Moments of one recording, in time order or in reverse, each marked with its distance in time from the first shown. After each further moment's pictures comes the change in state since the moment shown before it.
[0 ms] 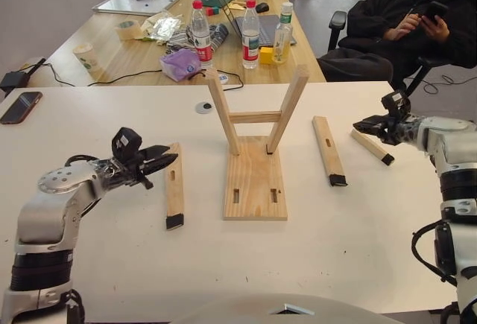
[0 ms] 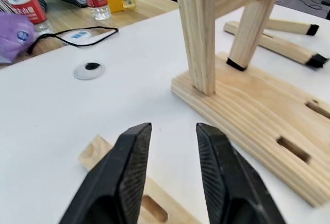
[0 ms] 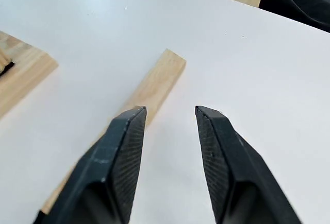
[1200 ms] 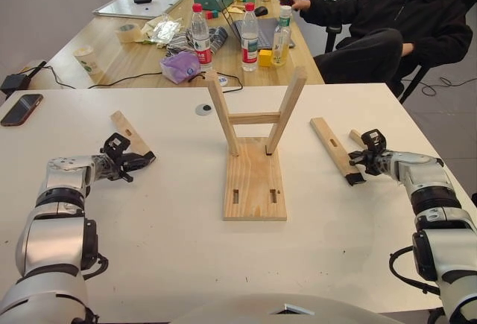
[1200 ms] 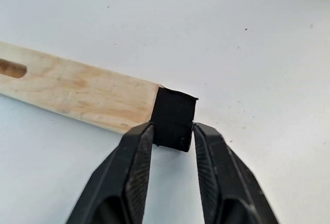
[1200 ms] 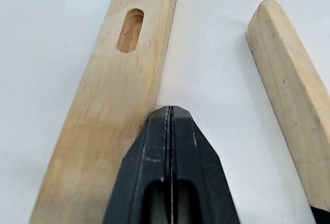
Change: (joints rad) left arm -0.561 0.069 -0.228 1.457 0.458 -0.677 -0.216; right arm 0.069 0.137 0.019 0.285 -0.023 -0.197 -0.104
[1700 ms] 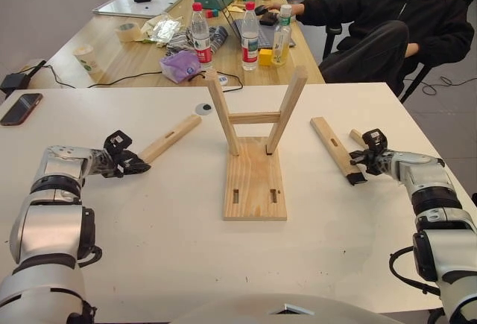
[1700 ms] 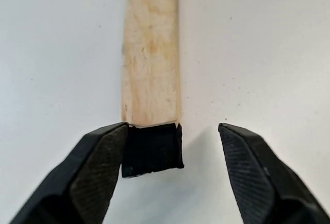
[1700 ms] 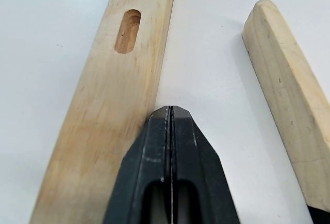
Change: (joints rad) left arm -0.108 0.021 -0.063 0.080 0.087 0.040 -0.070; right arm 0.002 -0.001 -0.007 -0.003 0.000 0.000 -0.007
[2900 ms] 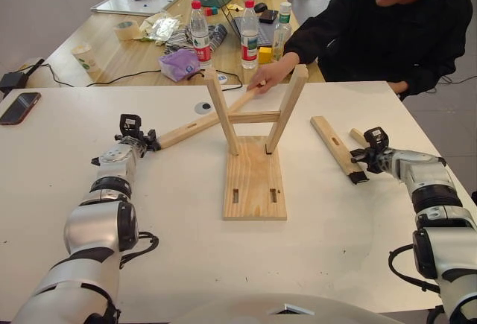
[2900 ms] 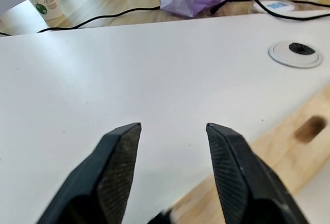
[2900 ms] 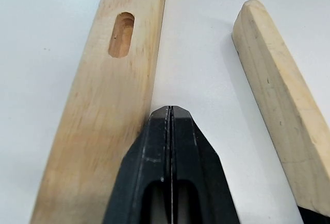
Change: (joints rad) left arm -0.015 -0.275 0.287 -0.007 -0.178 -0.112 0.813; right arm -0.015 0.000 -0.007 0.022 0.001 -0.001 -0.019
